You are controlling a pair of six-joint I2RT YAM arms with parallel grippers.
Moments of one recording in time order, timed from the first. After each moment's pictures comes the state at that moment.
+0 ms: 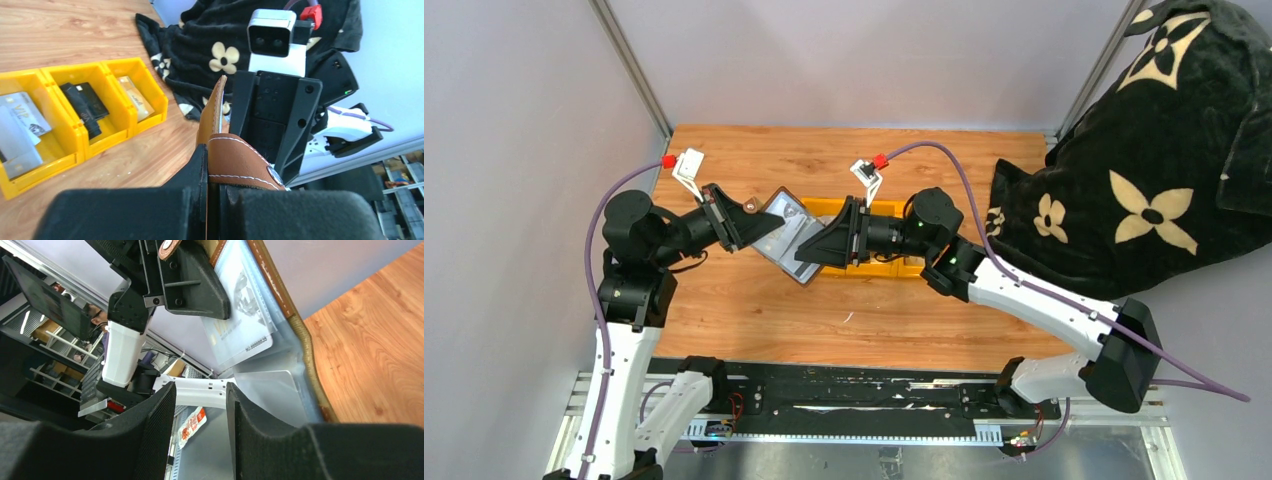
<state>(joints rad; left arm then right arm) -0.10 0.76 1.06 -0.35 0.85 -0.72 0.93 1.29 1.06 0.39 -0.59 0.88</state>
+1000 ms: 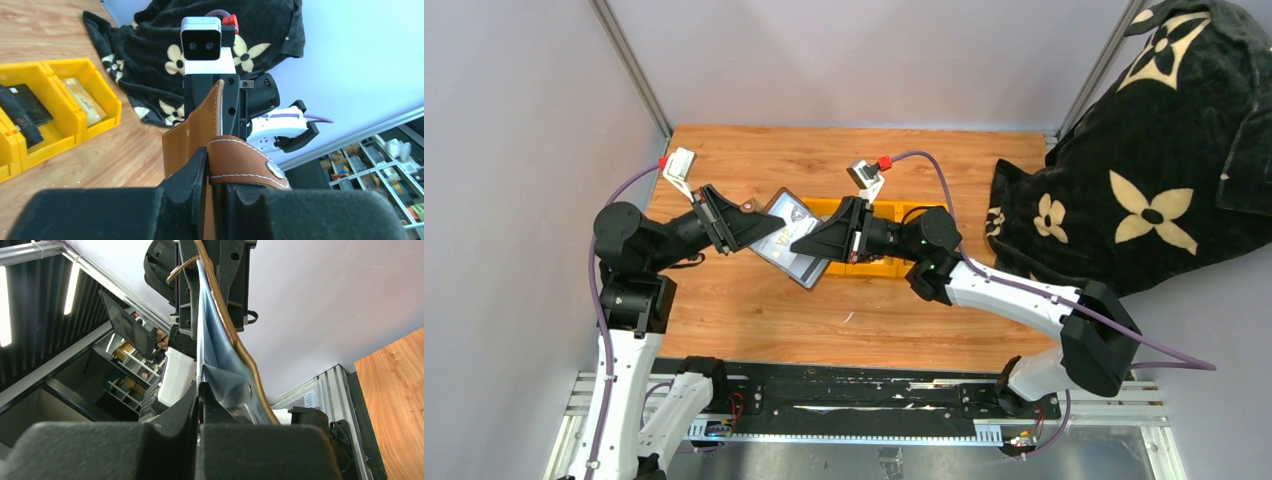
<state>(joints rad) -0.09 0.72 1.01 -0.15 0.95 -1.00 0.93 1.42 0.96 0.96 -0.59 1.23</state>
